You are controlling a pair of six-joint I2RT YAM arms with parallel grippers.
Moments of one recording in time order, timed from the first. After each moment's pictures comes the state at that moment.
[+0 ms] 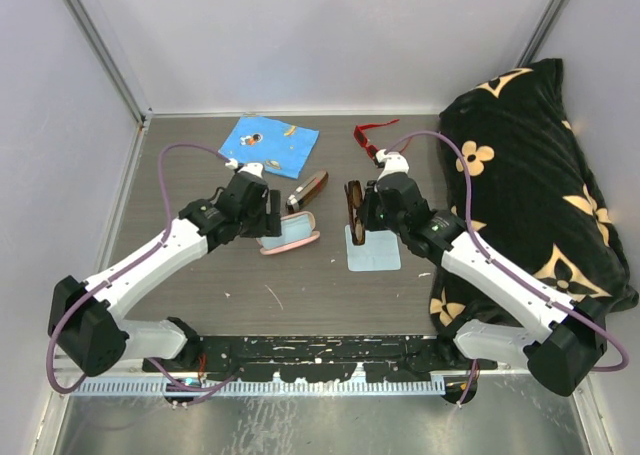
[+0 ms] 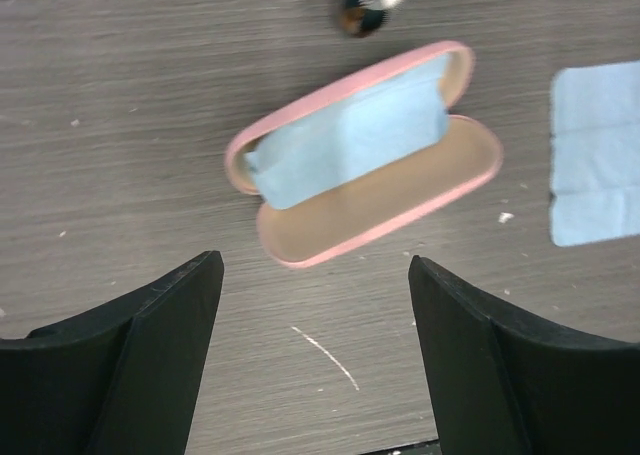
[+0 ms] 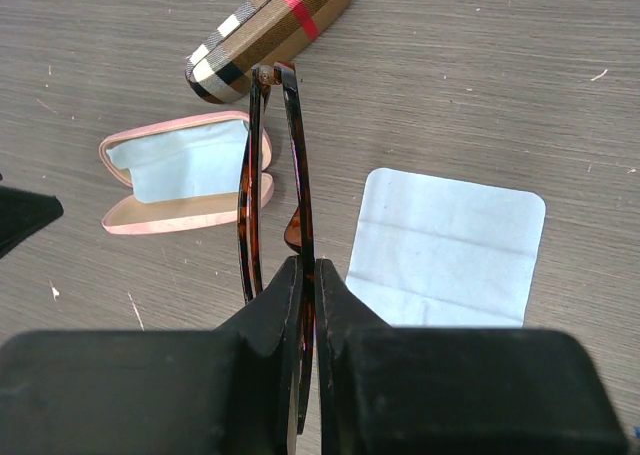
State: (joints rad) left arm -0.67 1.28 1.05 -0.63 -0.23 -0.52; right arm 0.68 1.14 0.96 -0.42 0.19 0.48
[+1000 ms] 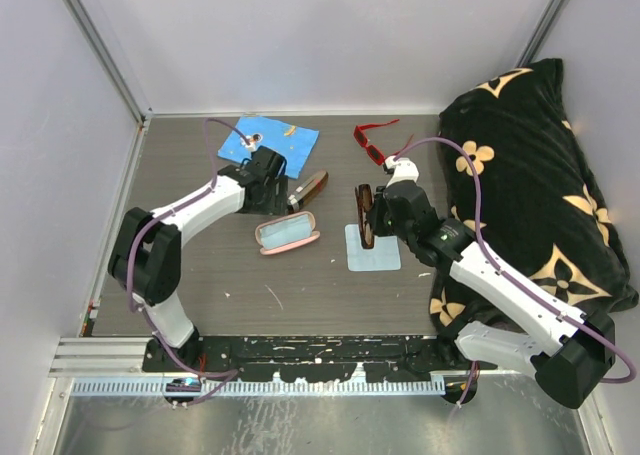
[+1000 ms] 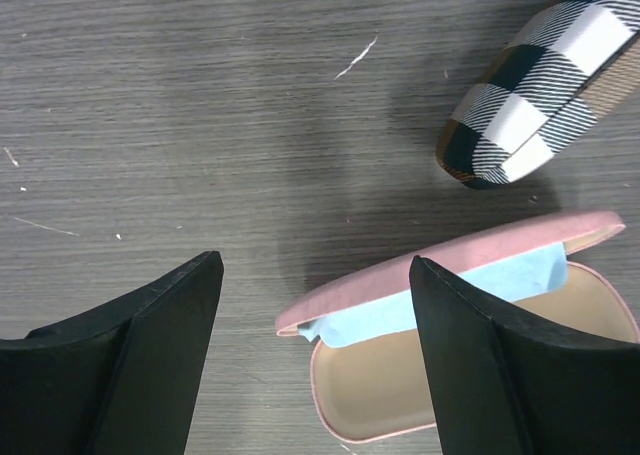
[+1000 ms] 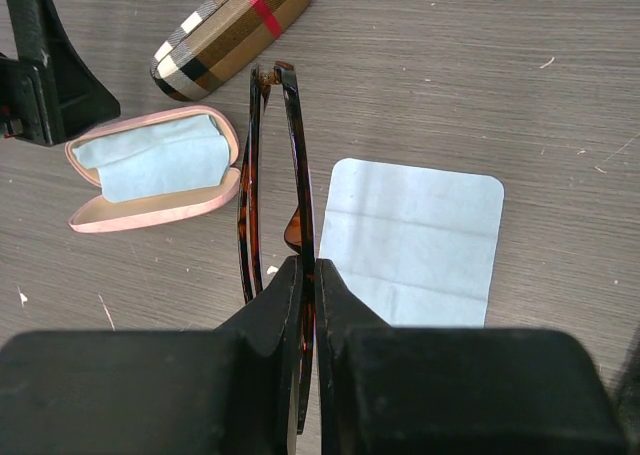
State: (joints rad) left arm -0.52 1.72 1.28 -0.62 -0.26 -0.41; right arm 0.68 1.06 0.91 -0.44 0.24 0.47
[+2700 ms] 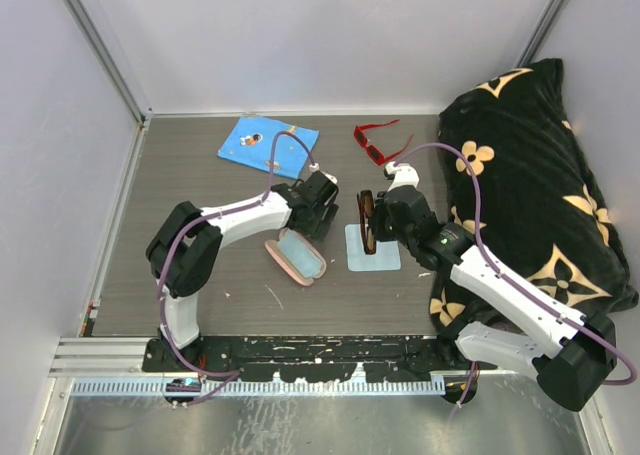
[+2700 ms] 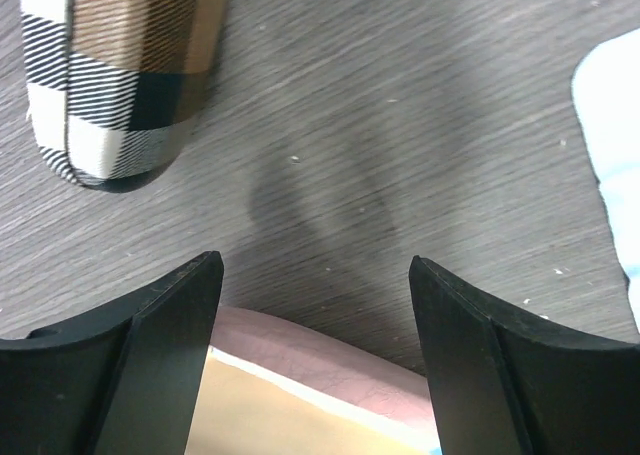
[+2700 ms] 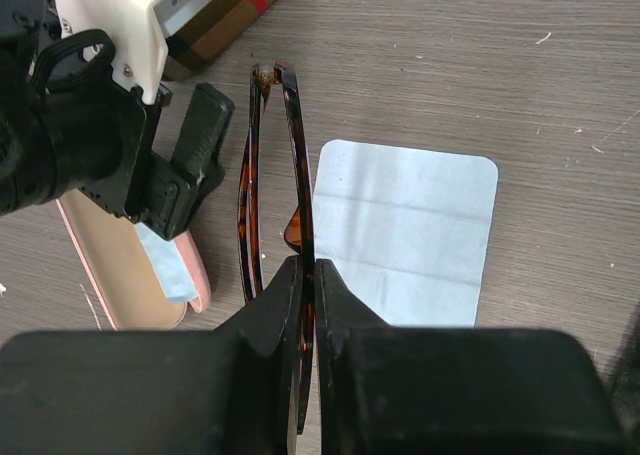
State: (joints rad) left arm -0.78 1.91 1.36 -0.55 -0.26 -0.29; right arm 0.68 1.04 0.86 -0.45 0.25 0.47
